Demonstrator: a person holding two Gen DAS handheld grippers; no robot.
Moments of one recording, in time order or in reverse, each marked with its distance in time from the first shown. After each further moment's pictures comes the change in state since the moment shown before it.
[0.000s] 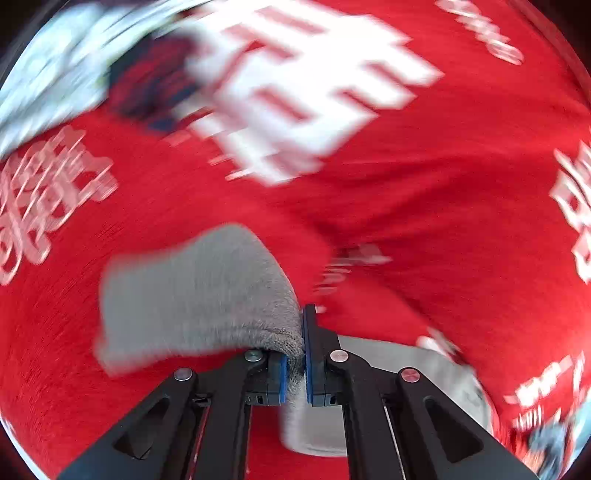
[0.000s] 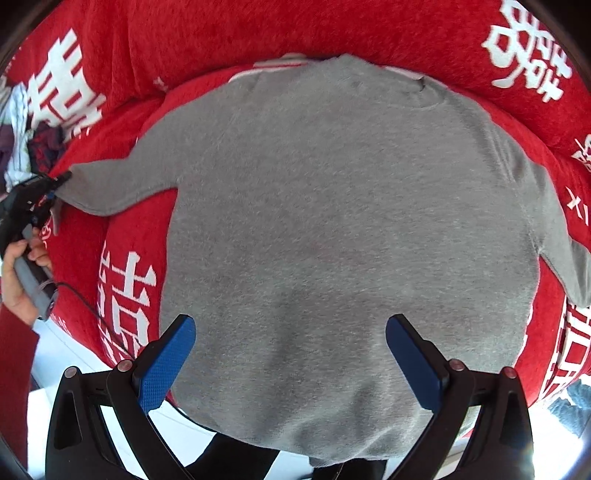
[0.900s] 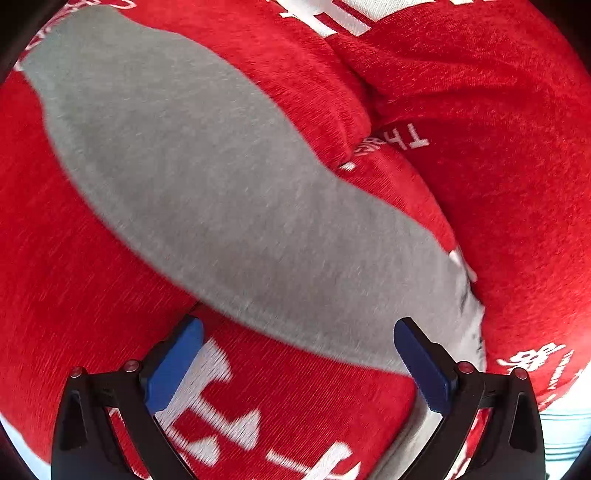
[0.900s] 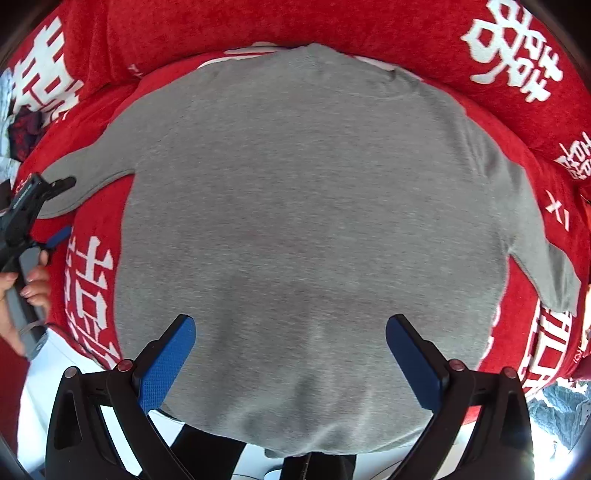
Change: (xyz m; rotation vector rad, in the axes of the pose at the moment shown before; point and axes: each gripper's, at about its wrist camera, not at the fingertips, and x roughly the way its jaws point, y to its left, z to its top) left arm 0.047 0.047 -0.094 -0.216 0.348 -0.018; right arm 0.009 -0.008 -0.004 -0.055 0.078 -0.099
